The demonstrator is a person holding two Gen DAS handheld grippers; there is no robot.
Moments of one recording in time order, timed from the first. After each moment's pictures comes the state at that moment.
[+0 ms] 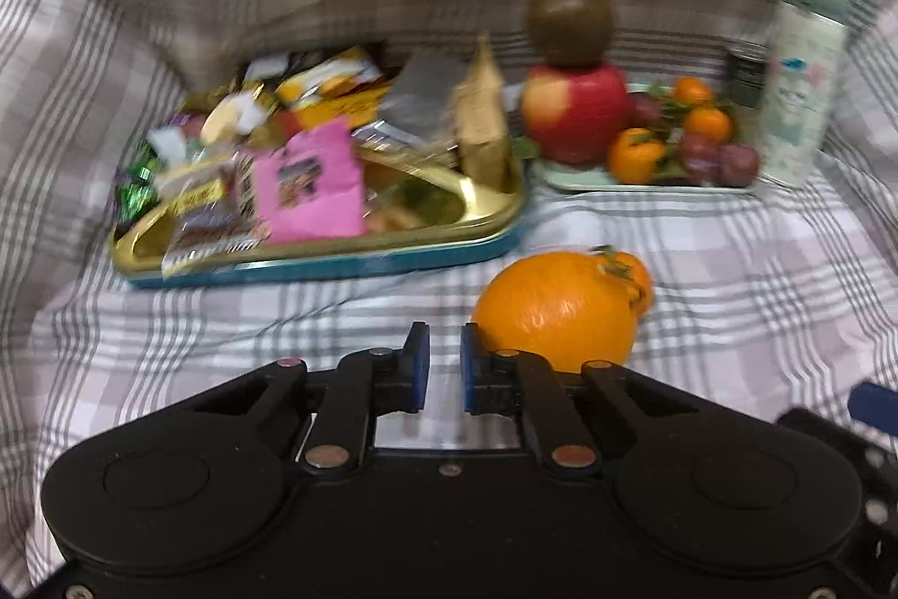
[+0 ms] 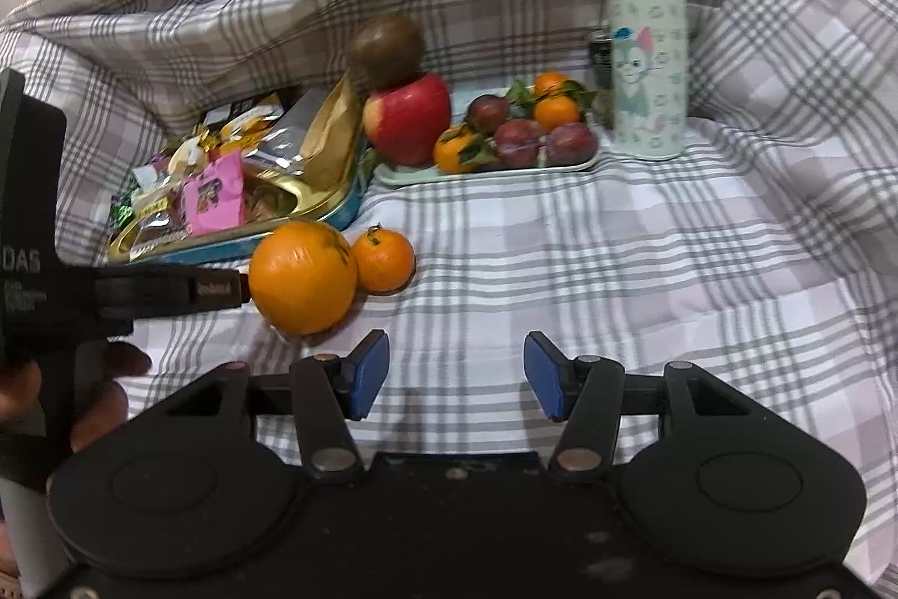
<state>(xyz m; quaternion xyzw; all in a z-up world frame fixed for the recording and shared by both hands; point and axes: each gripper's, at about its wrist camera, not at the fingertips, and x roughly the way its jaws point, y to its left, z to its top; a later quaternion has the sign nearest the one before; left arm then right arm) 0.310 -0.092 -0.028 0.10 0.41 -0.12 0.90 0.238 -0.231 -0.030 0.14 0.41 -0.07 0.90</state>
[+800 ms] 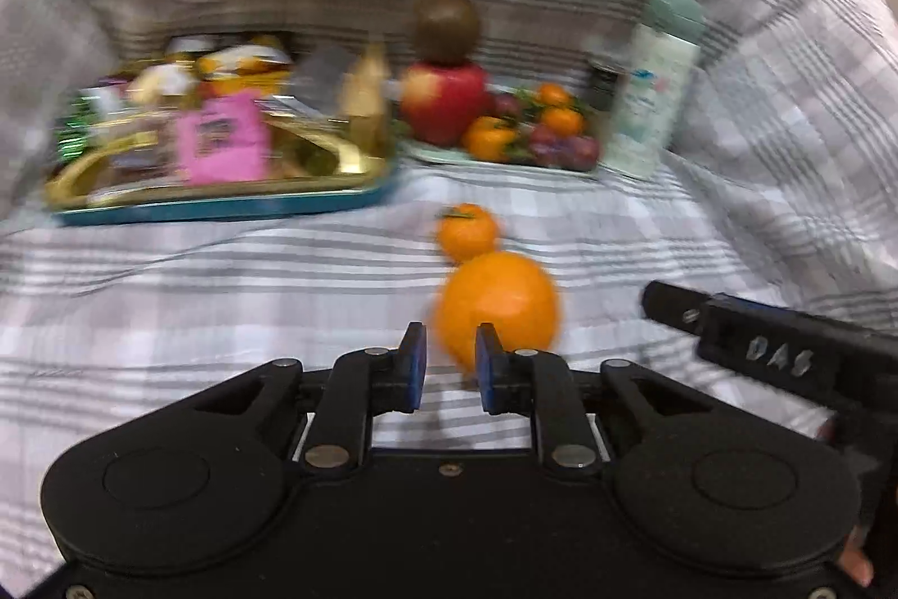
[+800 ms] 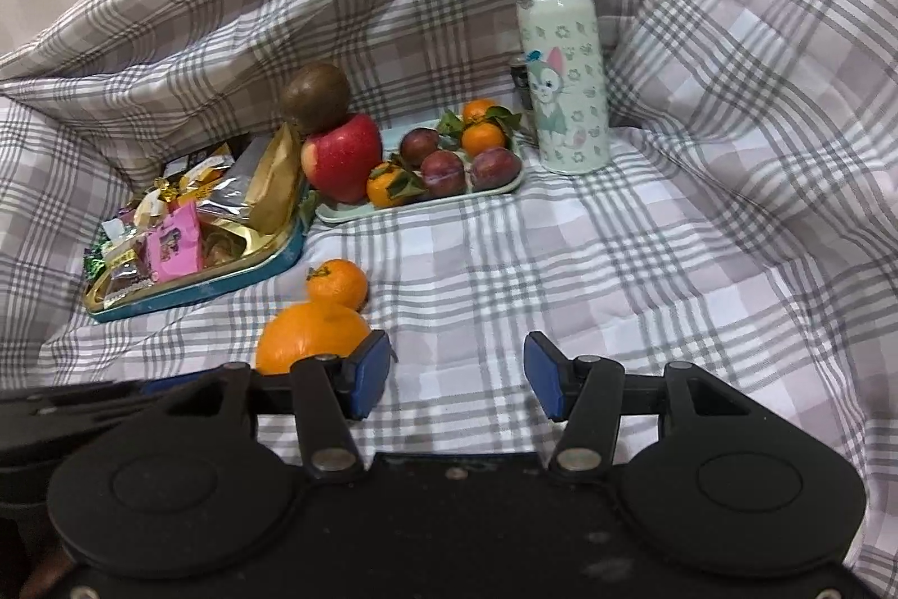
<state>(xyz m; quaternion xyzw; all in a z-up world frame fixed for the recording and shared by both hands) 0.256 -0.066 -0.009 0.01 0.42 -0.21 0.88 0.221 -0.247 -0.019 0.16 0.38 -0.10 0.90</state>
